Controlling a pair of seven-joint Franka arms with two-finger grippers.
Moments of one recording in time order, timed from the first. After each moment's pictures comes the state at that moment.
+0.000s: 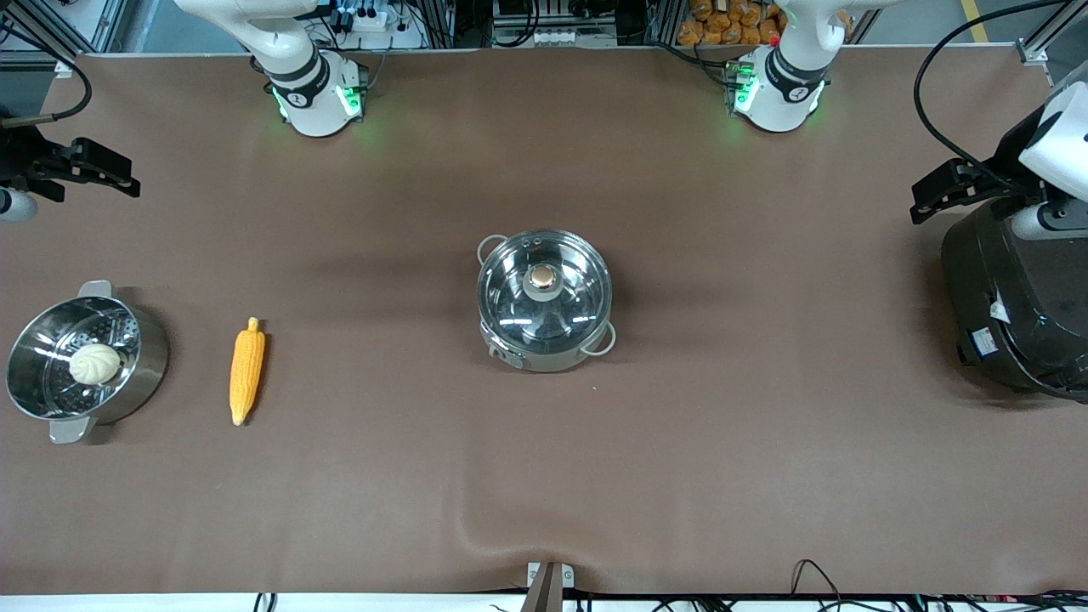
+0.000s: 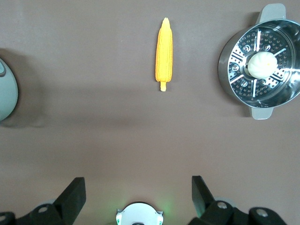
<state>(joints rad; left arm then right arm) 0.04 0.03 -0.15 -1.47 0.01 1.48 -0.14 0.02 -0.03 -0.05 -1.56 0.00 1.38 -0.09</state>
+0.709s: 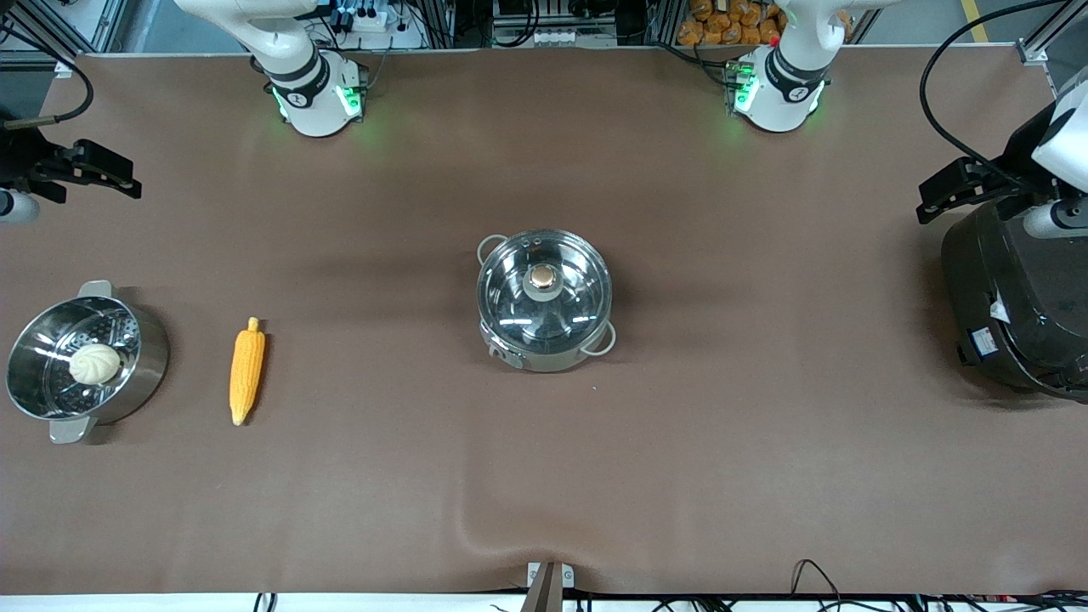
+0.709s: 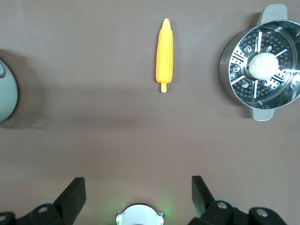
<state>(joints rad) 0.04 0.03 -0.14 -1.47 0.00 1.48 -0.14 0.02 -0.02 -0.06 -1.57 0.00 1.41 -0.09</state>
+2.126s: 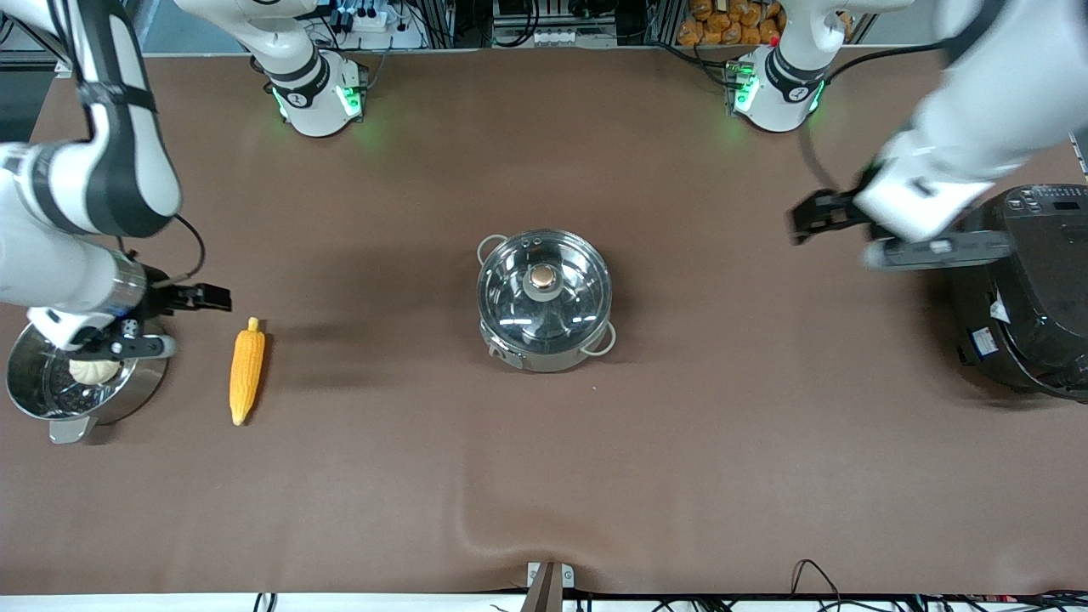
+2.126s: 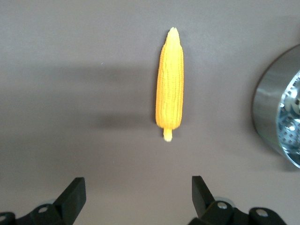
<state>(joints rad) -0.20 0.14 -0.18 -1.47 -0.03 1.59 -0.47 0.02 0.25 -0.06 -1.83 0.00 1.91 -0.09</state>
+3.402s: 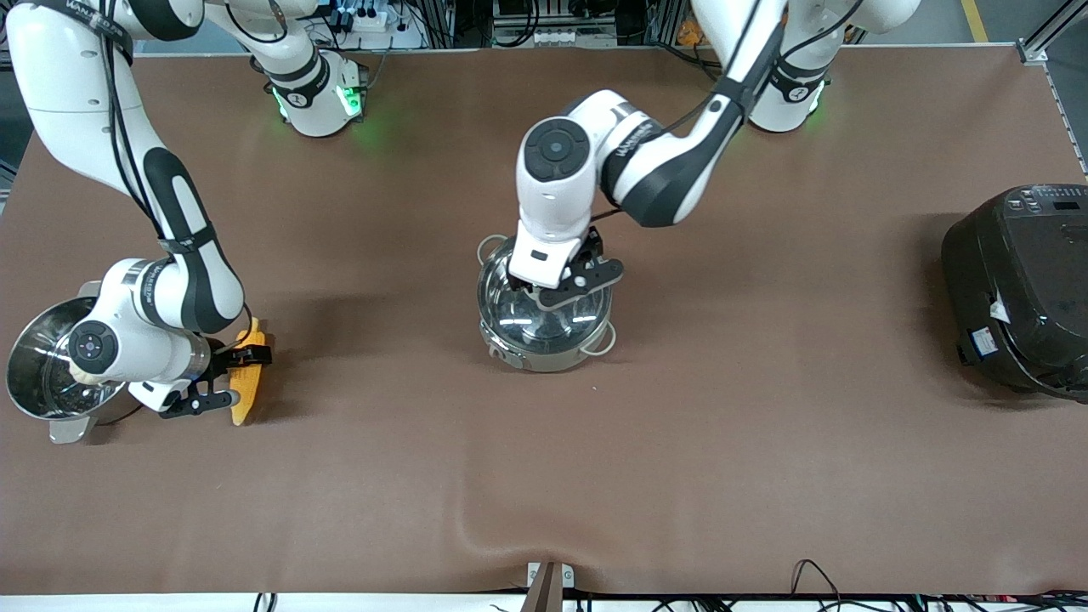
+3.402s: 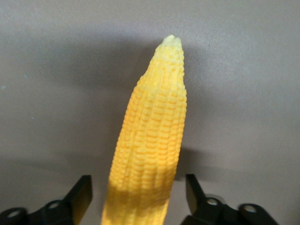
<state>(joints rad) -0.84 0.61 0.04 -1.32 -0.03 1.95 -1.20 -0.05 0.65 -0.06 -1.77 0.04 2.26 -0.40</state>
